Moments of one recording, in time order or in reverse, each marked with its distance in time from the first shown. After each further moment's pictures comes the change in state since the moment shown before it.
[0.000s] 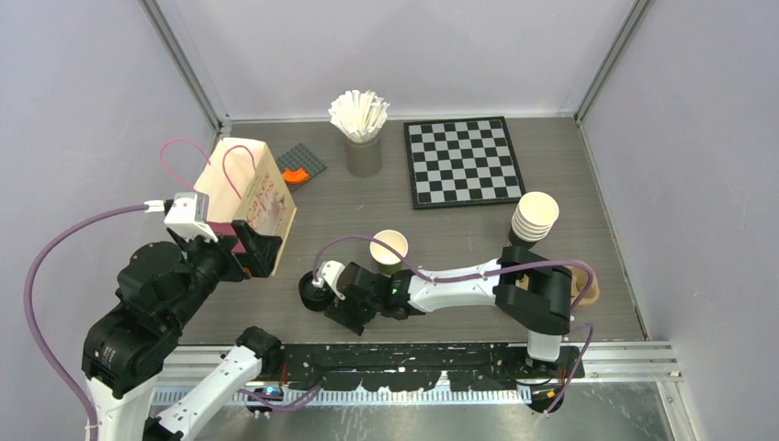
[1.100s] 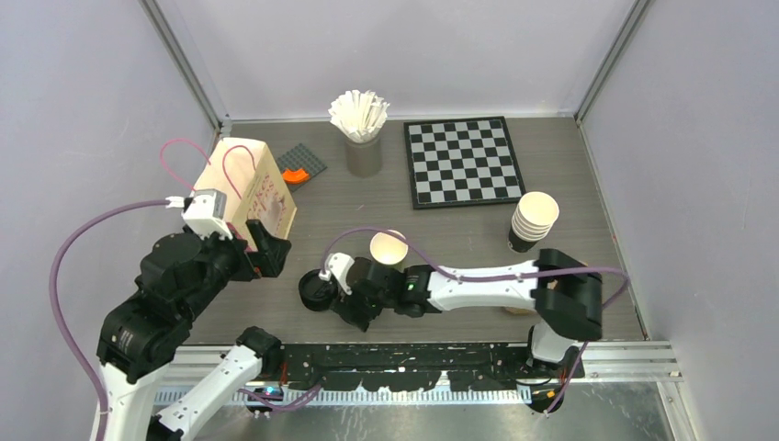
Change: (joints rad) left arm 0.000 0.006 -0.066 -0.007 0.020 -0.011; right arm 0.000 -0.109 -0.018 -0.052 -0.019 0.027
